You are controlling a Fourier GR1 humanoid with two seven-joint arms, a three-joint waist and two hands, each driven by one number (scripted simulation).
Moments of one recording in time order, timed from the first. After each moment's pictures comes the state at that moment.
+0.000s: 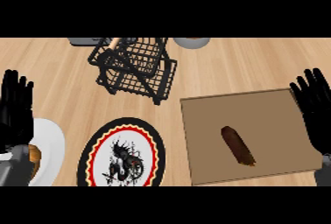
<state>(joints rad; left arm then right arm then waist) -0.13 0.41 0.04 -1.48 0.38 0.41 -0.11 -0.08 -0.38 -0.05 -1.68 -0.48 -0.16 0.12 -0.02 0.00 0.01</state>
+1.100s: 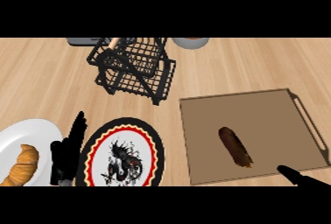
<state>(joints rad) 0.05 0.31 -0.26 -1.39 0.20 0.38 -0.03 0.29 -0.54 0.05 -2.21 0.28 -0.41 0.14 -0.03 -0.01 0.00</state>
